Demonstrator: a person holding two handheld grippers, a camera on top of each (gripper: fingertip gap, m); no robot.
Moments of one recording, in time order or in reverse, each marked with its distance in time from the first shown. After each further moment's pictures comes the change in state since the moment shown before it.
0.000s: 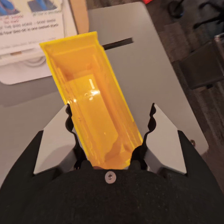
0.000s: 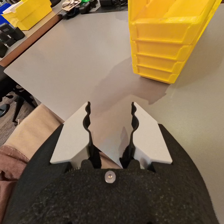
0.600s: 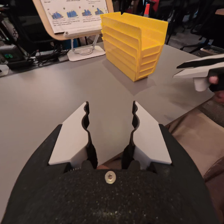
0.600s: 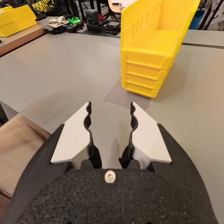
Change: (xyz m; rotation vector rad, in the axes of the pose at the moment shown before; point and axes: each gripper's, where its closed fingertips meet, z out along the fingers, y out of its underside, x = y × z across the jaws) left arm -0.119 0.318 -0.208 0.534 -0.067 0.232; right arm 0.005 -0.022 -0.007 0.135 0.171 -0.107
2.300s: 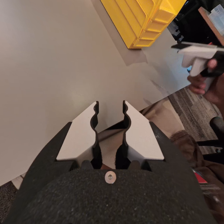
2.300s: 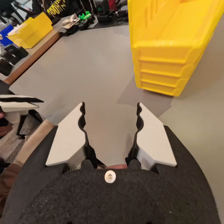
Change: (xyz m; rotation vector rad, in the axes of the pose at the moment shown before) left arm -0.008 0.068 0.002 -0.301 0.229 -0.395; right arm -0.018 -0.009 0.020 -0.088 -0.139 0.170
